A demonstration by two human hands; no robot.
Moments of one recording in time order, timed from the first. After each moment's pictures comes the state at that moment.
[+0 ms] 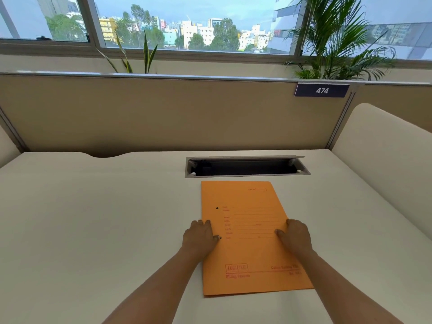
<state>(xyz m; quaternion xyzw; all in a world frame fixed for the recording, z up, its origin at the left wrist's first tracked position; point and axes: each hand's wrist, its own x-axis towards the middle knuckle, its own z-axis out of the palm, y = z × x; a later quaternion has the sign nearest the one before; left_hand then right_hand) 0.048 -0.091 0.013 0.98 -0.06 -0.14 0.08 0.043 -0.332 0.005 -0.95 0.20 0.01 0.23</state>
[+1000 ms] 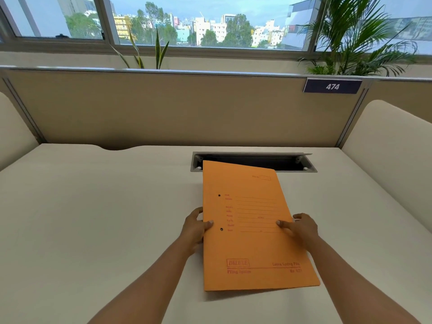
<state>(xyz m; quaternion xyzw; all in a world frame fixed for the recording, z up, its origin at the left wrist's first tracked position) 0.029 -0.082 0.030 0.67 0.19 -0.15 0.70 0.050 -0.348 0.019 -0.86 0.29 0.05 0.41</state>
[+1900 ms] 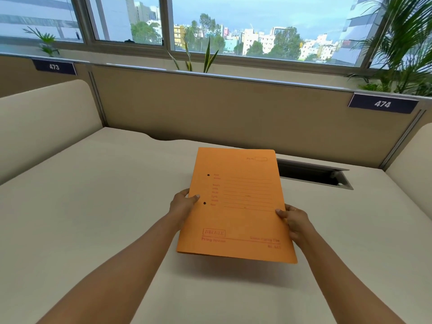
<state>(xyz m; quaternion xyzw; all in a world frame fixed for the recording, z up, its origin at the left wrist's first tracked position) -0.007 -0.003 0.070 0.71 0.27 0.00 0.65 0.037 -0.265 0.057 -0.68 0.20 0.13 0.70</state>
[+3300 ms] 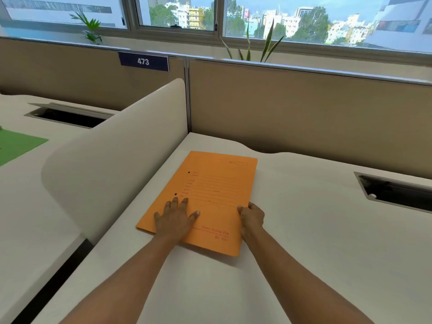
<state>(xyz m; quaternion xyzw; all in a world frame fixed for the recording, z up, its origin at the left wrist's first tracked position) 0.015 0.462 0.011 0.96 0.22 -0.07 0.14 0.075 0.301 0.023 -0.65 0.22 0.12 0.72</state>
